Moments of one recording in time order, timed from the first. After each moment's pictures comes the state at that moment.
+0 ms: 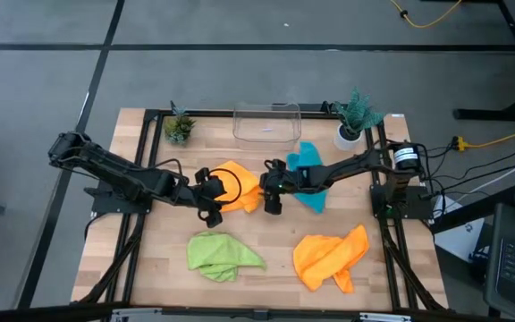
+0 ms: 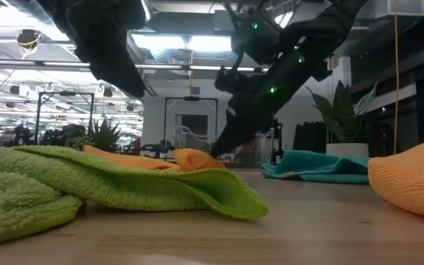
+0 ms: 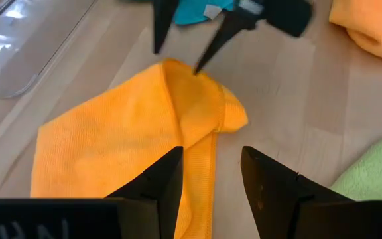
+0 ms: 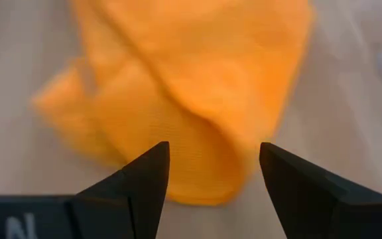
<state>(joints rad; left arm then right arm) -0.27 1.27 0.79 -0.39 -0.41 -0.50 -0.01 1.88 1.00 0.09 0.19 0.02</state>
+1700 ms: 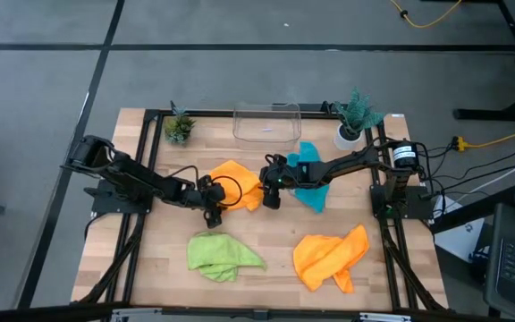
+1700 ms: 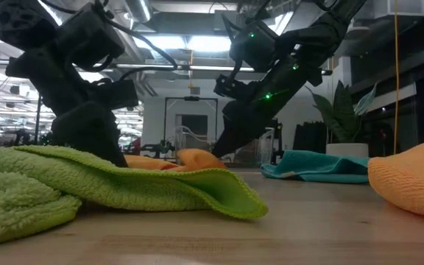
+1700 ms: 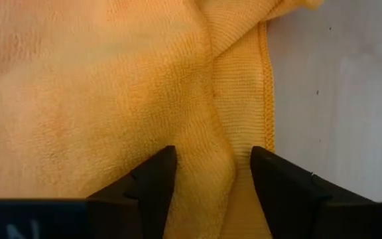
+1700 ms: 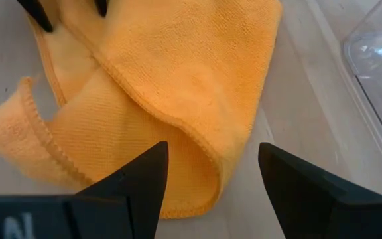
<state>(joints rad) -0.17 1.51 0.48 0.08 -0.29 -0.44 -0.06 1.89 0.99 0.10 0.19 0.02</state>
